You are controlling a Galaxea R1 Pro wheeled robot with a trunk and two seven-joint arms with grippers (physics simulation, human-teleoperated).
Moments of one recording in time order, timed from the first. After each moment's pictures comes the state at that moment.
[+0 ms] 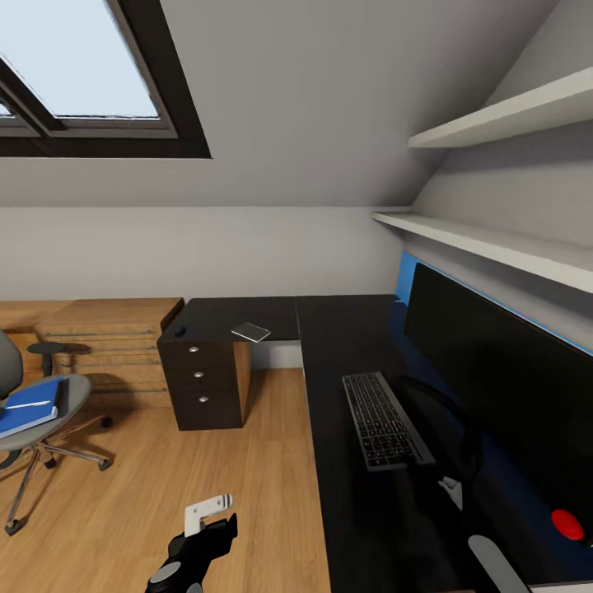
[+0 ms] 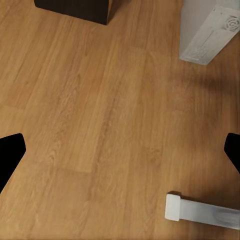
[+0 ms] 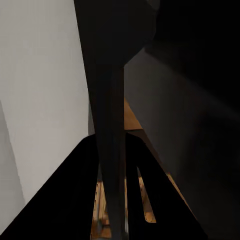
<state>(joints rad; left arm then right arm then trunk) -0.02 -0.08 -0.19 -1.37 0.36 0.43 0.43 -0.23 -0.14 0.01 -0.96 -1.55 0.21 0.21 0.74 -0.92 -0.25</state>
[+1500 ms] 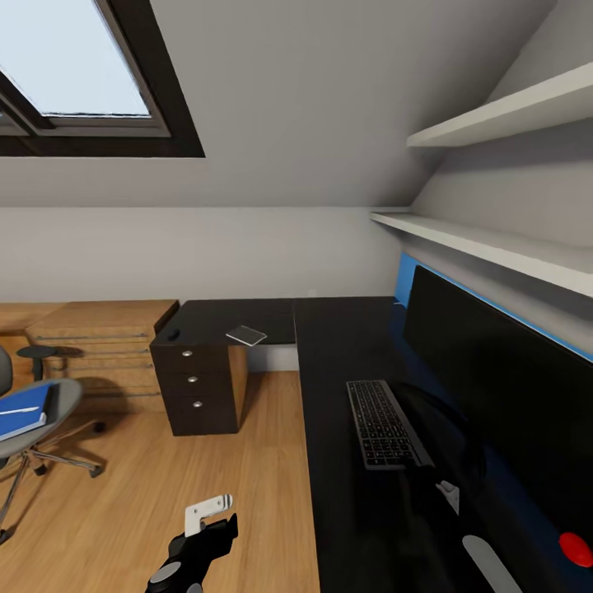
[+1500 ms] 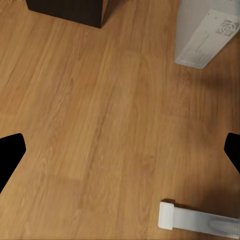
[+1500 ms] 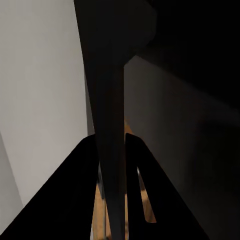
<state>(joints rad) -0.02 -0.08 -0.19 -1.36 0.36 0.43 0.42 -0.23 -0.11 0.01 -0.97 -1.60 0.16 0.16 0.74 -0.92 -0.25</state>
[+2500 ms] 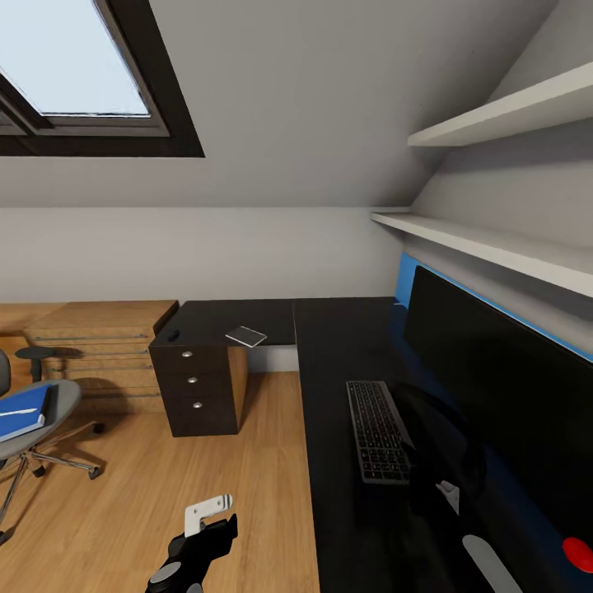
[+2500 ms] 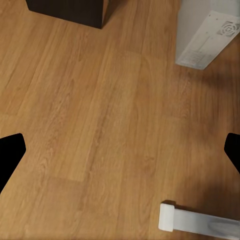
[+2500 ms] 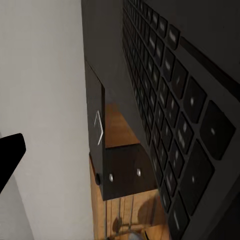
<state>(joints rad) -0.02 -0.08 -0.19 -1.36 0.36 0.43 0.43 -0.23 -0.11 0.02 -0.97 -1.61 0.16 0.16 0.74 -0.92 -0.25</state>
